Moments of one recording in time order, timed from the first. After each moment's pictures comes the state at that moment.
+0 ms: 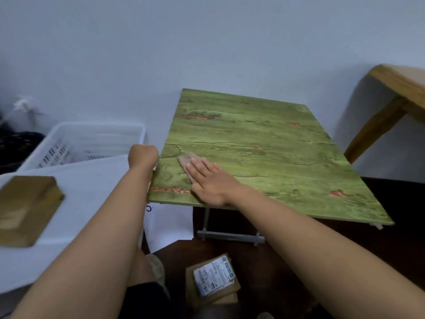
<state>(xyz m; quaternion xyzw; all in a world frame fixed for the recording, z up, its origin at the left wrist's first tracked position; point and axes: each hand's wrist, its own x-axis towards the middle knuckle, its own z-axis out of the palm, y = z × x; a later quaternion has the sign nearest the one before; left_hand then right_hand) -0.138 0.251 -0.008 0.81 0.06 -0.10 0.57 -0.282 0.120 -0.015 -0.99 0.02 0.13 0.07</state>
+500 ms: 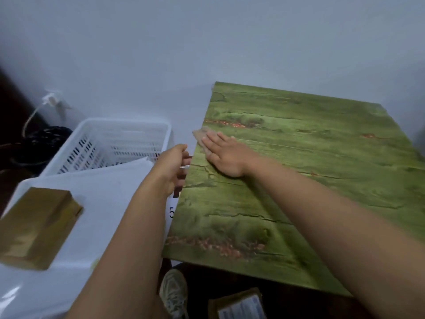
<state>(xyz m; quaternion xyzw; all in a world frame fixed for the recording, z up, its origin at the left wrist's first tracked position) -0.066 0.216 -0.017 0.70 0.07 -0.31 0.64 -0.104 0.054 -0.019 -0.99 -0.01 0.12 0.09</state>
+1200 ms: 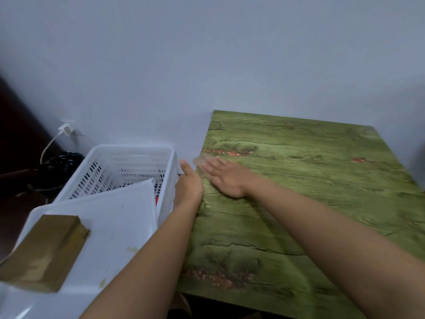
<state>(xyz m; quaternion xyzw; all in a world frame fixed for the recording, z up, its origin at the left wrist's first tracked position) -0.078 0.159 -0.002 0.83 0.12 -0.16 0.52 -0.094 0.022 -0.011 -0.99 -0.06 0.12 0.10</state>
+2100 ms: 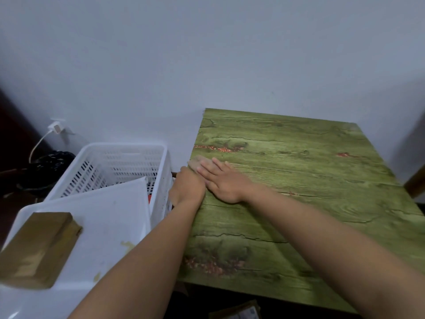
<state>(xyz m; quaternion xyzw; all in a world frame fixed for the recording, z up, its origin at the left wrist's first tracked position) -0.084 0.153 -0.020 0.95 0.00 -0.08 0.29 -0.124 0.028 -0.019 -0.99 -0.05 0.11 0.09</state>
